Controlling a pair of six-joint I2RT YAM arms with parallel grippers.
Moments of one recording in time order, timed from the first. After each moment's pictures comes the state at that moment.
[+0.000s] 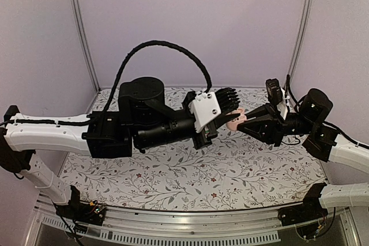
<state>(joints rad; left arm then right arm) -1.39 1.51 1.33 0.14 -0.20 0.50 0.70 0.94 0.64 0.46 -0.90 0.33</state>
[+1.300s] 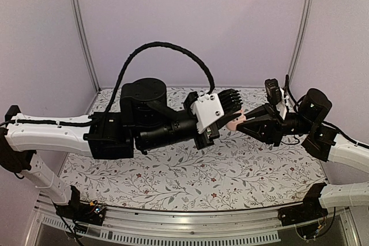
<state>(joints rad) -1.40 1.52 1.34 0.14 -0.23 0.52 0.70 0.95 0.64 0.47 -0.91 0.33</state>
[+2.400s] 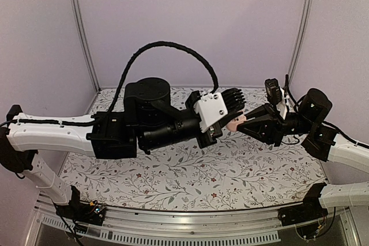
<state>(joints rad) -1.40 1.54 1.36 0.14 -0.24 0.53 0.70 0.95 0.64 0.48 -0.93 0.35</state>
